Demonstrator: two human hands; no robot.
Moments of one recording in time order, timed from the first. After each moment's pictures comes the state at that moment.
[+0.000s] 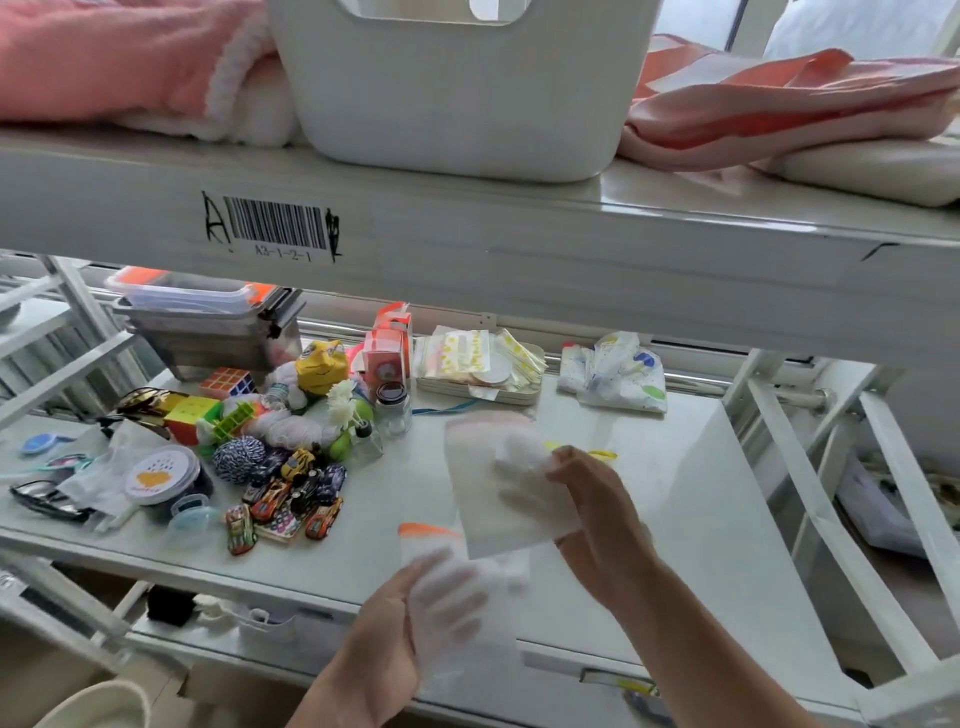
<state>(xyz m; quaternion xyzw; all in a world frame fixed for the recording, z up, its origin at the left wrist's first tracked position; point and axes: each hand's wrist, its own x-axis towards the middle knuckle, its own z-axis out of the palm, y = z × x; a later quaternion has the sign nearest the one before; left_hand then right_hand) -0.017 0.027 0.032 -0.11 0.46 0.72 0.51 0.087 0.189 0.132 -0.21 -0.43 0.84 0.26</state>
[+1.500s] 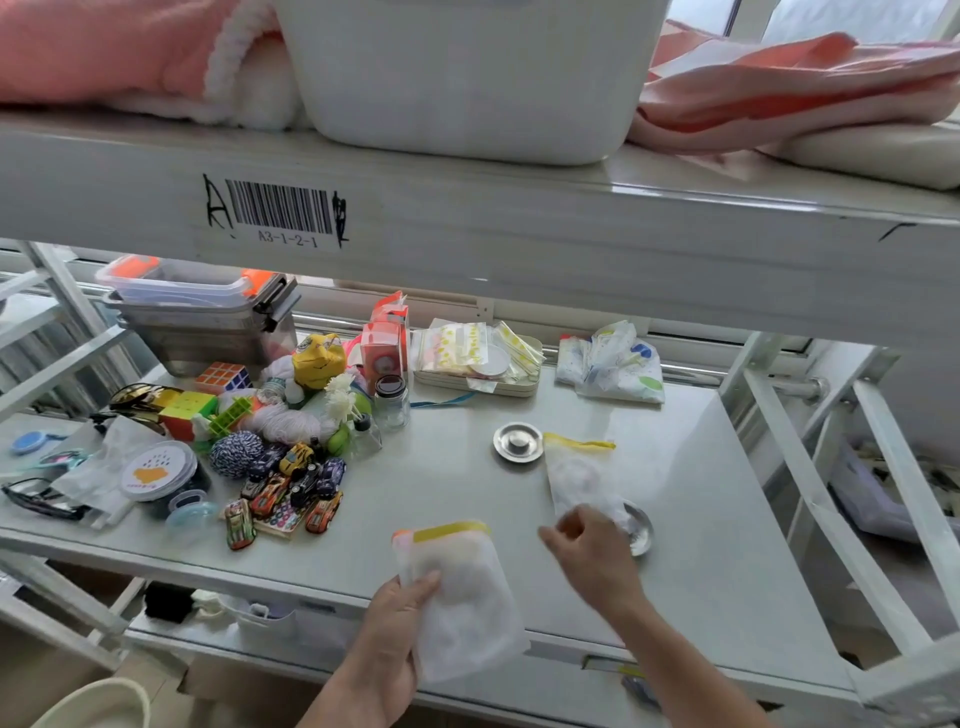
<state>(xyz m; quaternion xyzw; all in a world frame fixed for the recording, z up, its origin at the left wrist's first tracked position) -0.014 0.023 0.015 -0.06 0.54 0.69 0.48 0.101 0.218 0.016 -0.45 -0.79 0.36 0.19</state>
